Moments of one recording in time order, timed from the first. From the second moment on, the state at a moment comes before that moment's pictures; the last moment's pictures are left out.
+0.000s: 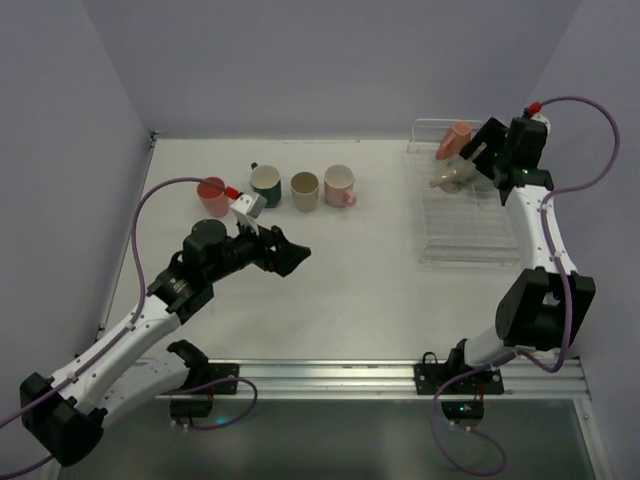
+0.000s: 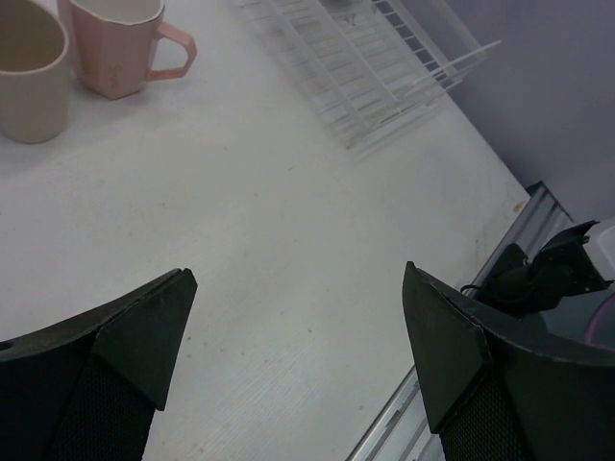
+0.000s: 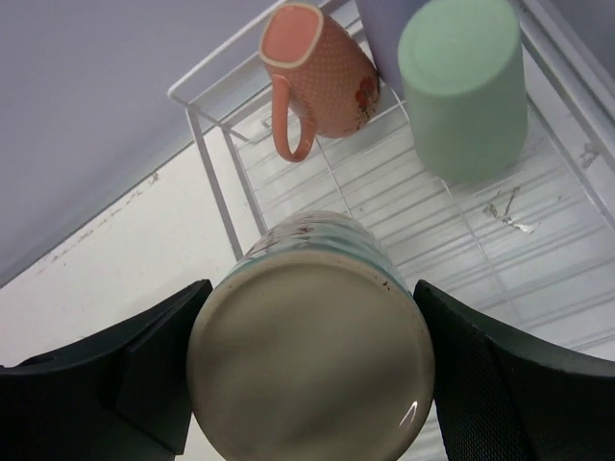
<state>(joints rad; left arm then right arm) -0.60 0.83 0.70 -0.12 0.26 -0.40 -0.15 1.54 1.43 -0.40 0.03 0.49</state>
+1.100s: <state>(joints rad) -0.72 1.62 1.24 0.35 0.38 -0.64 -0.34 1.29 0.91 0.08 -0.54 0.96</state>
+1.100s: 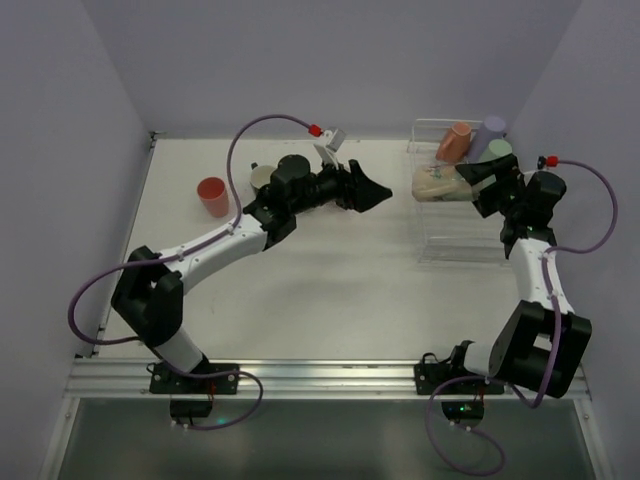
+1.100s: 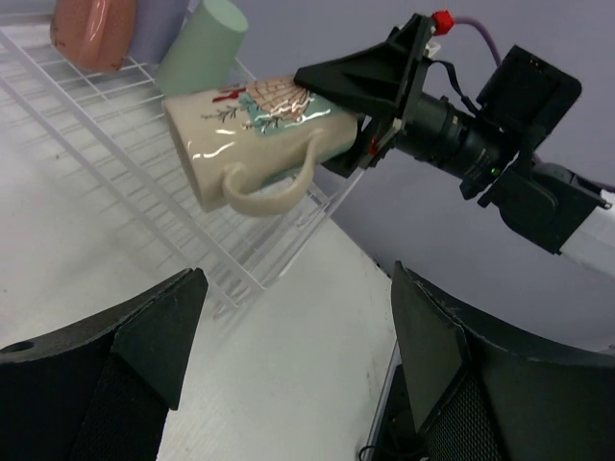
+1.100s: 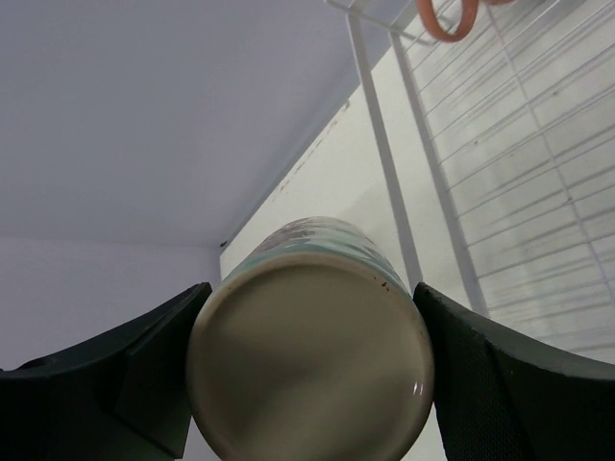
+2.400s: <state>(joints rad) -0.69 1.97 1.44 0.69 0.58 -1.04 -0.32 1.22 0.71 0.50 -0.89 1.23</state>
